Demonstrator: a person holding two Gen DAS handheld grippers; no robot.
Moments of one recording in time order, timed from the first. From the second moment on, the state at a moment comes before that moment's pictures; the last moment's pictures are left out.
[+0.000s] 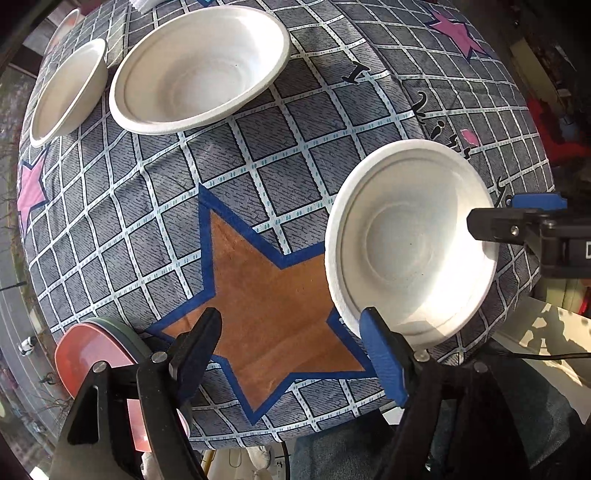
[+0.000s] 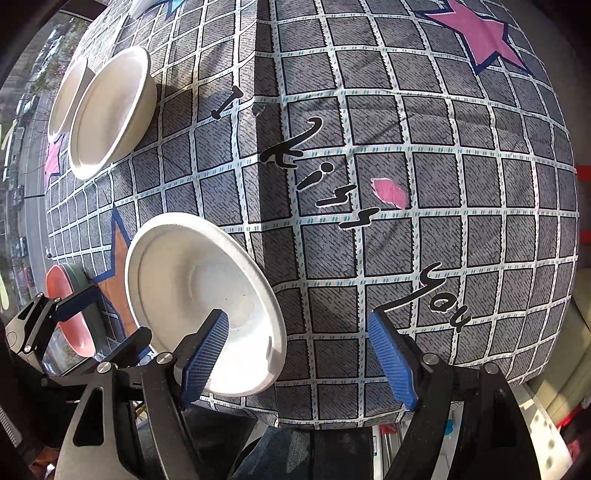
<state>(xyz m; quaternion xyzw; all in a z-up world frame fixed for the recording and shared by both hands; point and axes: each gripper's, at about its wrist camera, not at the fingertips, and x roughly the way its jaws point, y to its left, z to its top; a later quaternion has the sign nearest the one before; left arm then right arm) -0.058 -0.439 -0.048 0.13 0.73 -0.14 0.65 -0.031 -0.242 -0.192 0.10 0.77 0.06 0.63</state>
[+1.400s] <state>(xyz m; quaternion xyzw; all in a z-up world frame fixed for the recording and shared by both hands) 0.137 -0.218 0.029 -0.04 0.70 0.03 0.71 0.139 -0.205 -0.153 0.00 0.75 0.11 0.65</state>
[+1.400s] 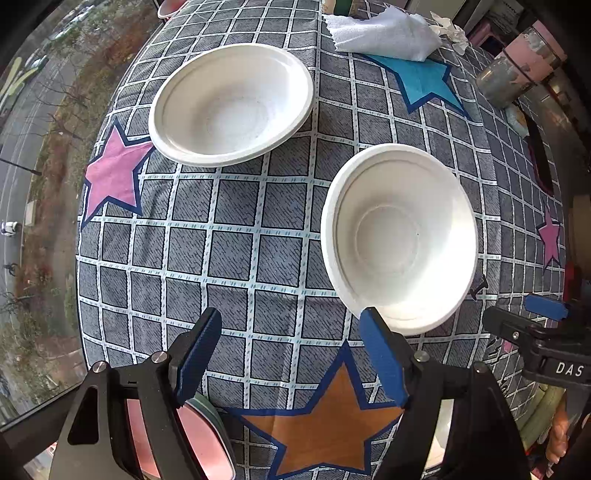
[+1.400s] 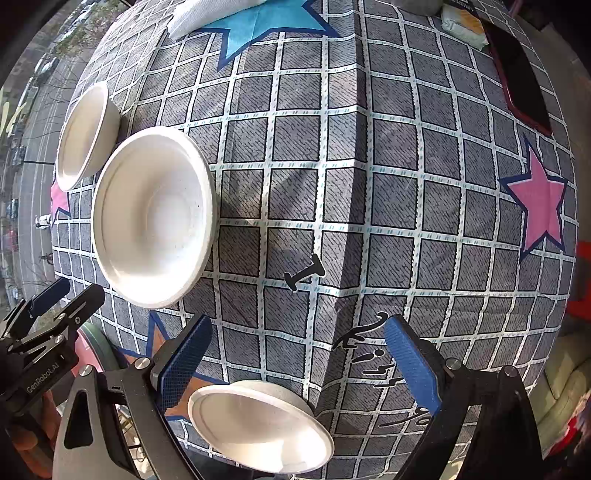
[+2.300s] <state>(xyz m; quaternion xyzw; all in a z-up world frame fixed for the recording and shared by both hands) 0.319 -0.219 -0.023 -0.02 0.72 0.03 0.69 0.188 -0.175 -0.179 0.00 0.75 0.16 0.64</state>
